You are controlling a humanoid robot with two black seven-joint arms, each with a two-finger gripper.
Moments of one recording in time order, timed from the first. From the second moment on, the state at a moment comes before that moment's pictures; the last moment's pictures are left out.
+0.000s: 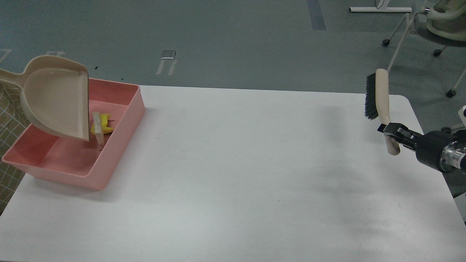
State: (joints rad) left arm -0.17 1.32 -1.13 -1.12 1.05 -0.23 -0.49; right arm 0.26 -0.71 1.20 1.38 -1.43 0.49 -0.13
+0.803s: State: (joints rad) left arm -0.62 0.96 -1.13 -1.06 0.81 -0.37 -0.40; right arm 0.12 -0.82 1.30 1.35 -1.43 0.49 -0.09
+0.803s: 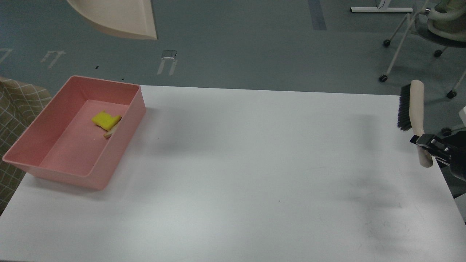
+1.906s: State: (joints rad) left arm -0.57 0.17 -0.59 -0.85 0.82 -0.06 -0.39; right arm 0.27 -0.90 0.98 1.36 -1.51 0.49 -0.08
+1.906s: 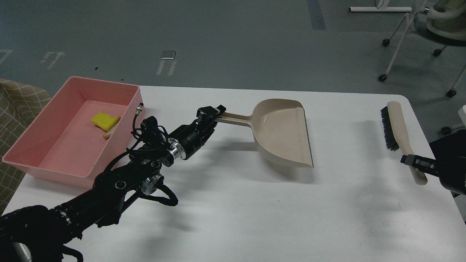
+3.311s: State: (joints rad) left arm -0.57 0.36 -0.61 -0.86 0.68 -0.05 -0.38; right arm 0.26 -0.87 0.94 1.35 -1.51 0.49 -0.08
